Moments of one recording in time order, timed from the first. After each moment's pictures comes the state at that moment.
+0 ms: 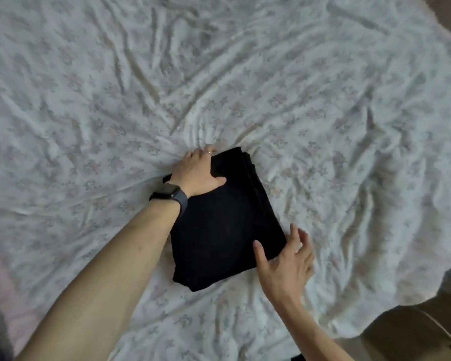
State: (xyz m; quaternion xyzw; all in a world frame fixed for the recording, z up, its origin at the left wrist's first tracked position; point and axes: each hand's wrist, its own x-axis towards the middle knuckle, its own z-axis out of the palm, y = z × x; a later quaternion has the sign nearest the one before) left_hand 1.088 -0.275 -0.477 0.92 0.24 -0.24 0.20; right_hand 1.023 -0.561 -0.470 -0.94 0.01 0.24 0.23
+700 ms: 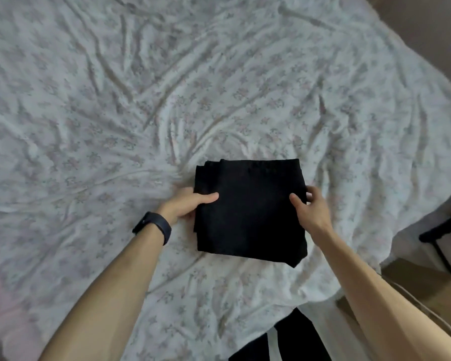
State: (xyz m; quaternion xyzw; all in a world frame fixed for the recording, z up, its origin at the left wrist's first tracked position) left_hand 1.033 -0.353 -0.463 0.60 0.42 -0.30 0.61; right_hand 1.151 -0.643 -0.444 -0.86 0.13 0.30 0.40
